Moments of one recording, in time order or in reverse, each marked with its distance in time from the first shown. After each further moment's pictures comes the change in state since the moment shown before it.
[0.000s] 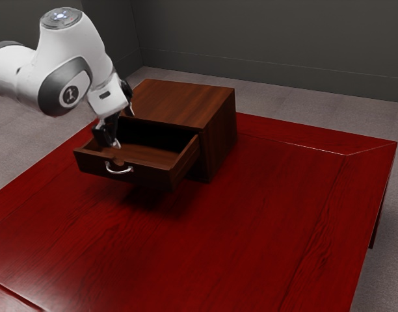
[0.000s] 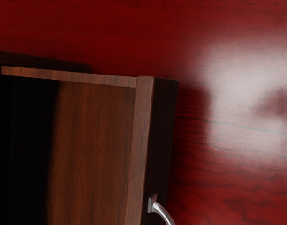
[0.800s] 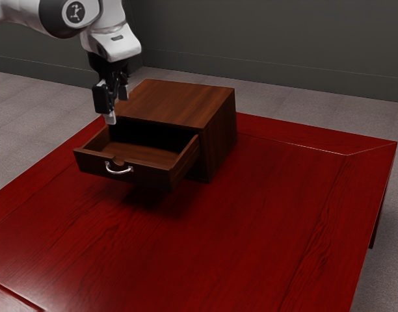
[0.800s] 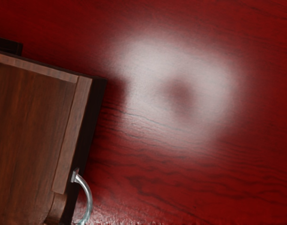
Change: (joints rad) arm -0.256 0.221 0.168 0.502 0.088 -0.652 -0.239
